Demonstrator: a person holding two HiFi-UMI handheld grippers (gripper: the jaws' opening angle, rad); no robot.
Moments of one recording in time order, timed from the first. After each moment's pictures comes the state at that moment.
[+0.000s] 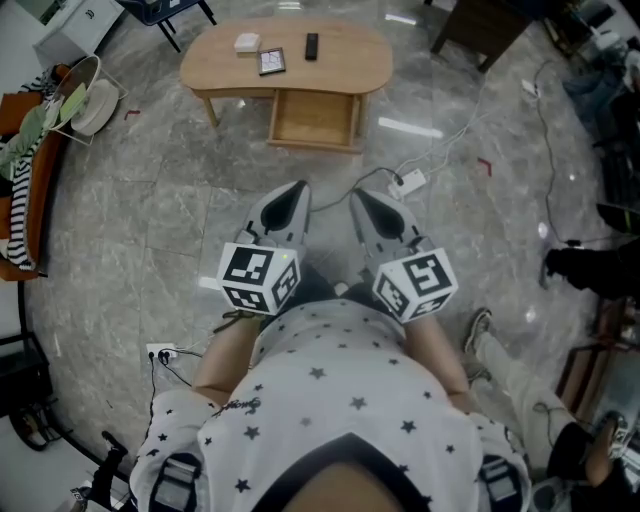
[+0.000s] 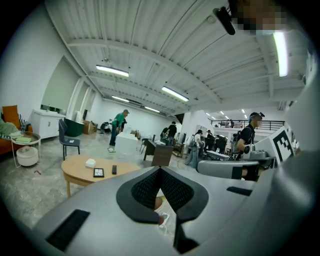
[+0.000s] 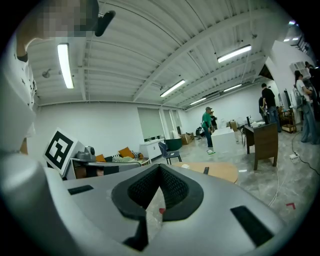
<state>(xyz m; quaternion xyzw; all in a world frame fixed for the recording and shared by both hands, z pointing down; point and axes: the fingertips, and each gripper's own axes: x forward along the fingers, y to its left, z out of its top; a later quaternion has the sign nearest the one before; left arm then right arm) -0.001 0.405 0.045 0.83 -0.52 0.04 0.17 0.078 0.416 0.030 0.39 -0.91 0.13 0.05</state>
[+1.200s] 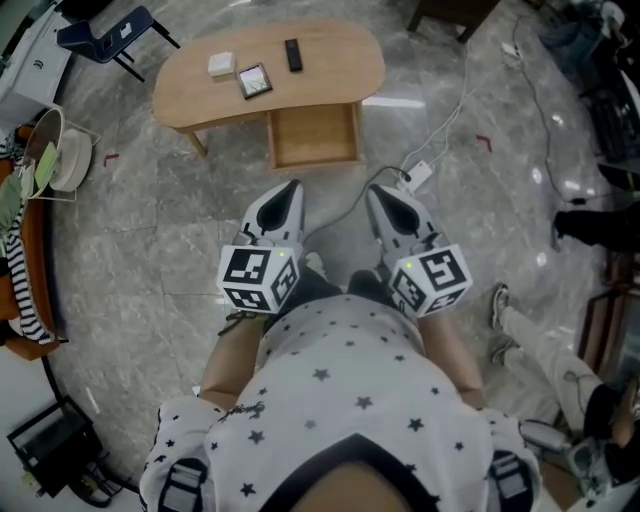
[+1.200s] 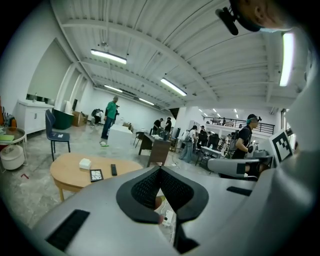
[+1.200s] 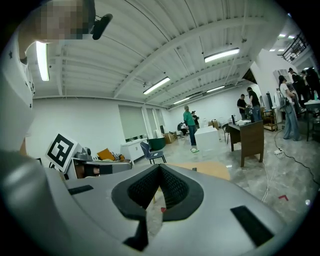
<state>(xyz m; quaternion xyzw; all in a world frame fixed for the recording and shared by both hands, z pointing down) -0.092 0.248 0.073 0.86 -0.46 0.07 0.20 0.019 0.274 0.050 0.48 -0.86 0.16 0.05</state>
